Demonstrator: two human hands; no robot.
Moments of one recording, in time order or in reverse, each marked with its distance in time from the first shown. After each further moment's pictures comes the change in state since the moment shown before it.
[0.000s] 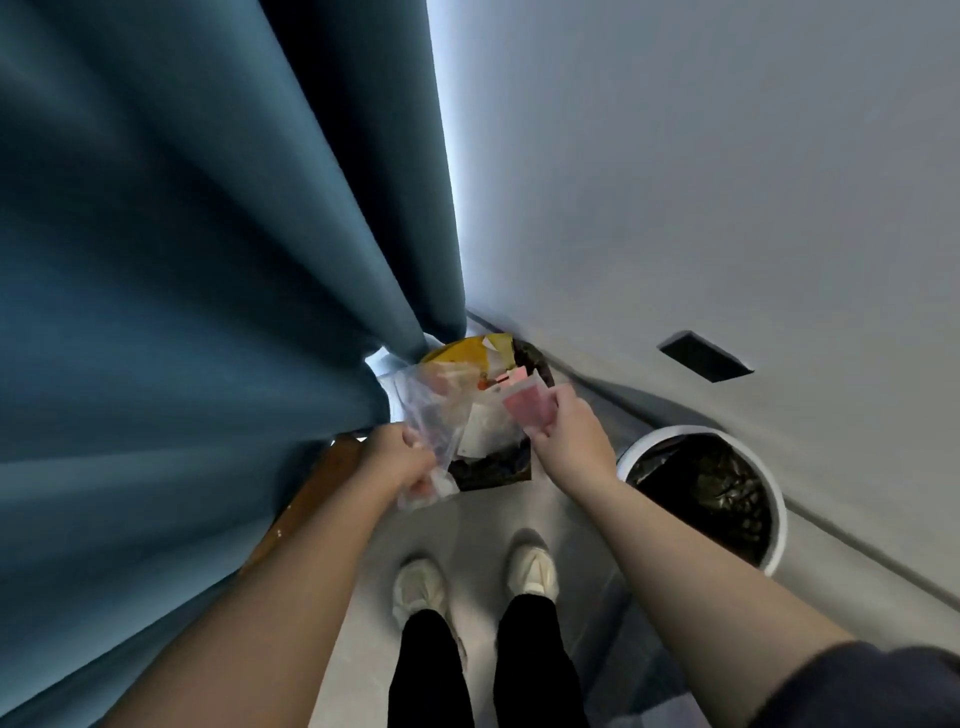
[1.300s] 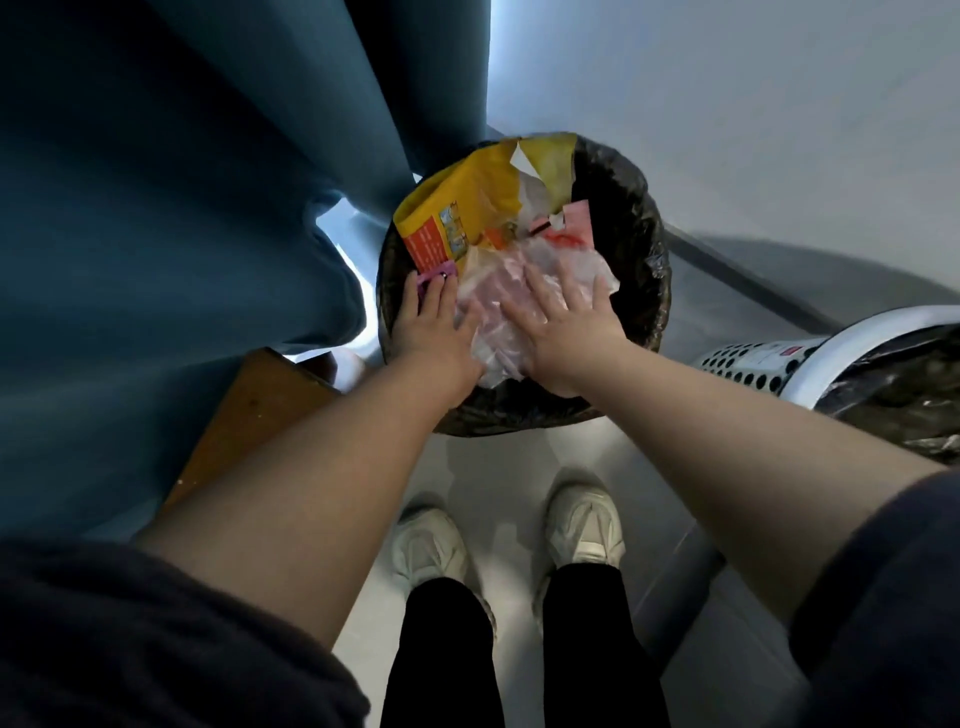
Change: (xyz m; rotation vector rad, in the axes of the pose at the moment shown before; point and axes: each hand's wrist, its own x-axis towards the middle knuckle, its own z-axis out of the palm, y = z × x) left_hand 0.249 -0.079 0.136 1.546 -0.034 0.451; right_hand 0.182 0.103 0.215 -1.020 -0.444 -0.301
